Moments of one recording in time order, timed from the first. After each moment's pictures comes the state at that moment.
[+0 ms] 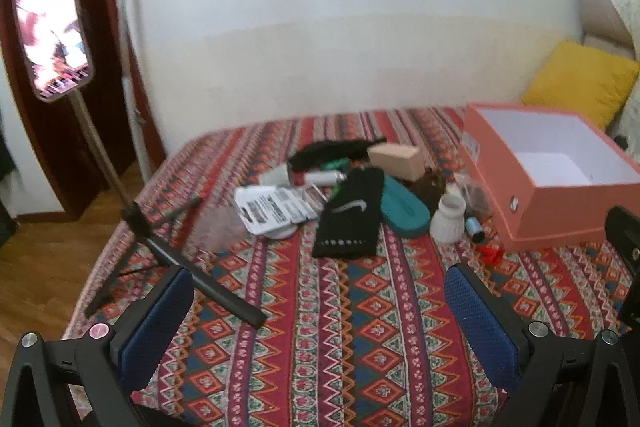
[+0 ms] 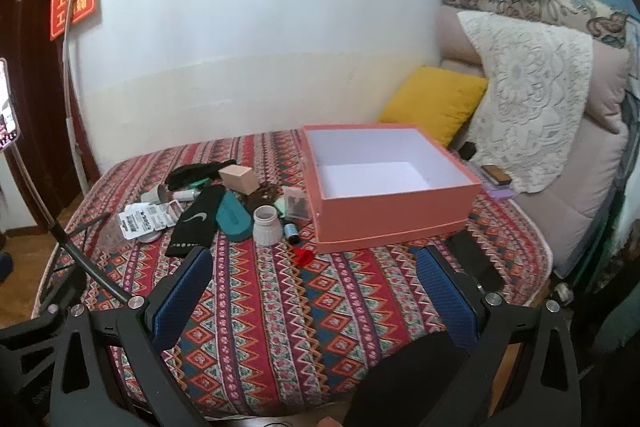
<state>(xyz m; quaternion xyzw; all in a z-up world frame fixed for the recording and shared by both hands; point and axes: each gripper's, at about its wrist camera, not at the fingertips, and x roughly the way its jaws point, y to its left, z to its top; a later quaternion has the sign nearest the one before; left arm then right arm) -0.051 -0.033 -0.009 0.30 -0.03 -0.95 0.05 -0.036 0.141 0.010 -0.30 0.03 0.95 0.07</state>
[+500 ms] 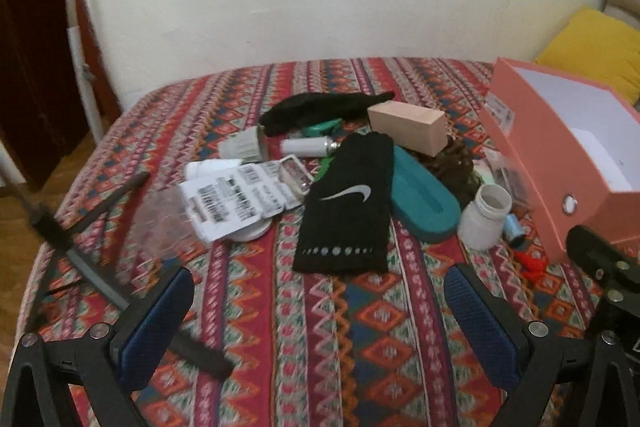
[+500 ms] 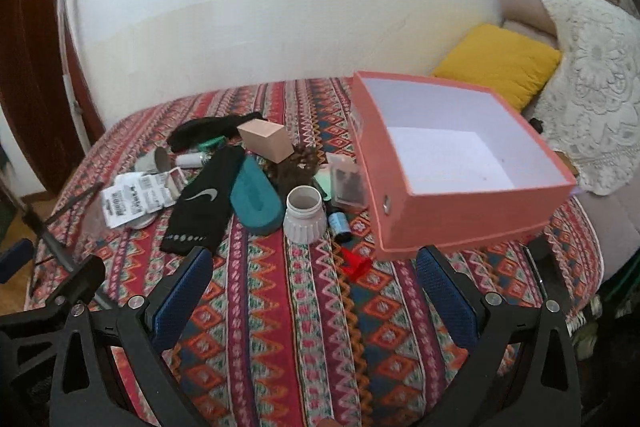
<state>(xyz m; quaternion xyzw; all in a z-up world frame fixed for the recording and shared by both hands) -0.201 -0.056 -0.077 0.38 -0.01 -0.93 0.02 -0.205 0.120 -0.074 -0.39 0.02 0.92 0.03</state>
